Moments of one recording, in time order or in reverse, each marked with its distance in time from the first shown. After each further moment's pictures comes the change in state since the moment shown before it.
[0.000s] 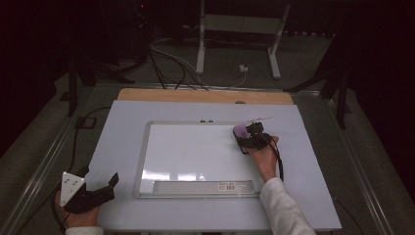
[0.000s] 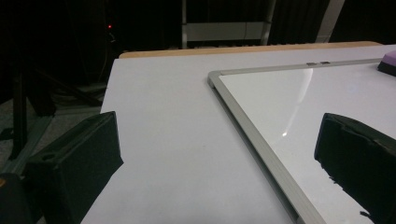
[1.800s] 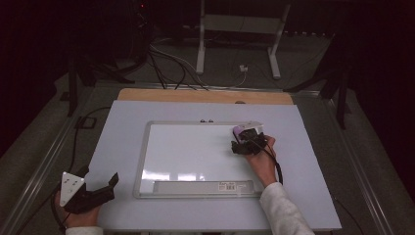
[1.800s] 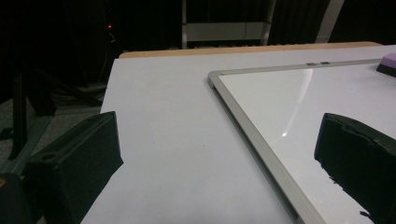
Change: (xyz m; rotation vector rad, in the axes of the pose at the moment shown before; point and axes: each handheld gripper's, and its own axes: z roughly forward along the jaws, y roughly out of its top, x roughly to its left) left arm 0.000 0.000 0.000 0.000 0.000 0.000; right arm 0.026 -0.009 -0.013 -0.076 -0.075 -0.226
